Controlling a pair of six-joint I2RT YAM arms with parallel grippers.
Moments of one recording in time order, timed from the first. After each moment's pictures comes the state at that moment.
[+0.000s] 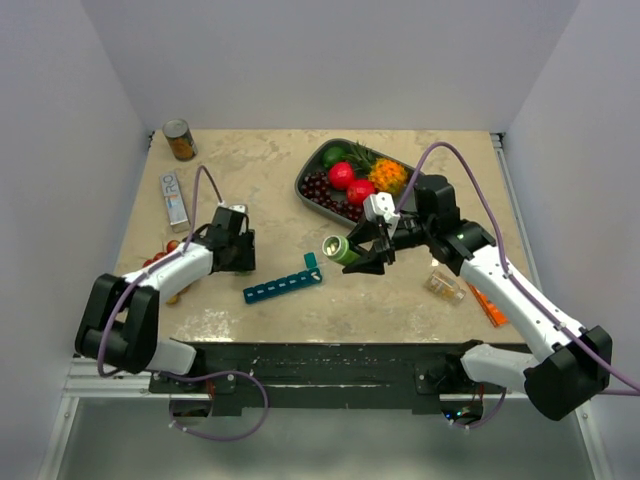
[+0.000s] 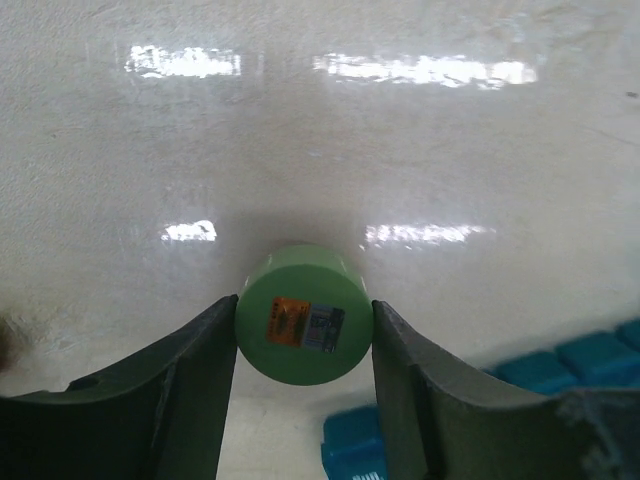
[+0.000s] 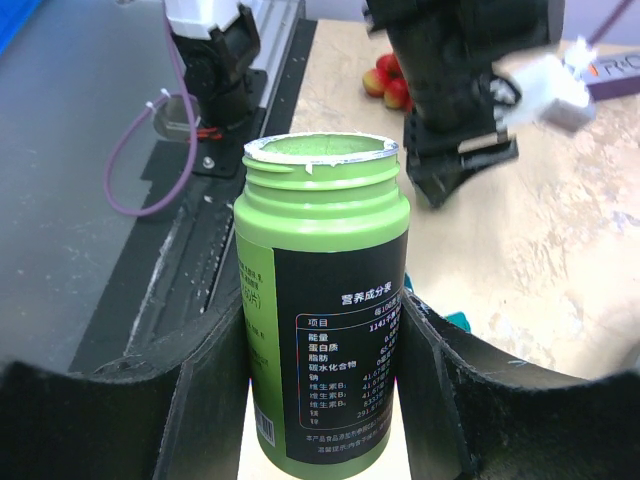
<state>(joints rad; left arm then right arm) -0.31 1.44 0.73 -0.34 -0.12 -0.33 0.48 1.17 1.02 -0.34 -1.18 -0.47</state>
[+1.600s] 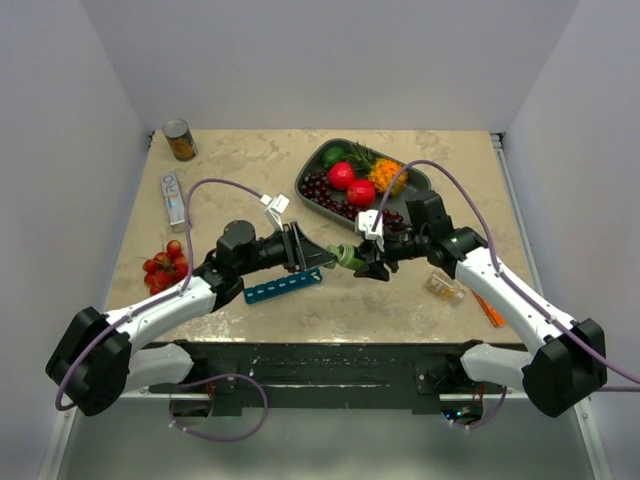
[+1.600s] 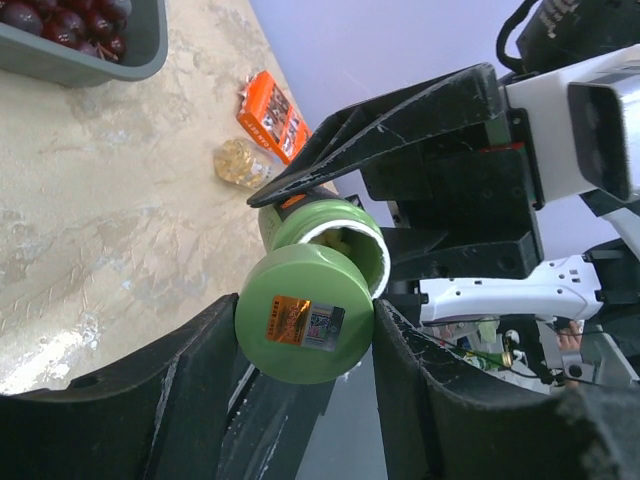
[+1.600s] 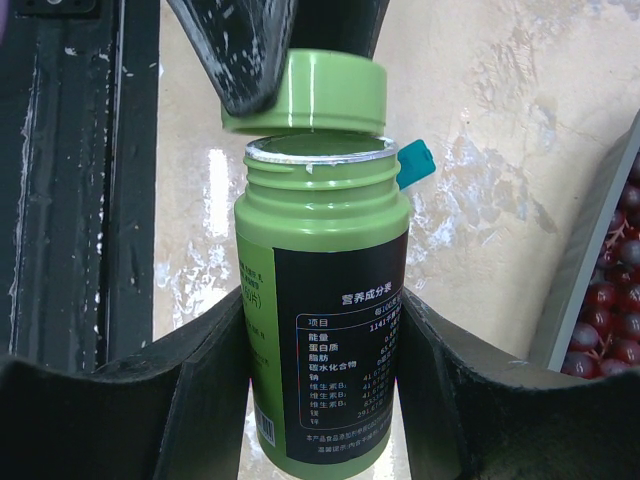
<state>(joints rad) -0.64 1.17 0.58 0.47 0.53 -0.97 0.47 1.19 0.93 -0.52 -0.82 -0.69</state>
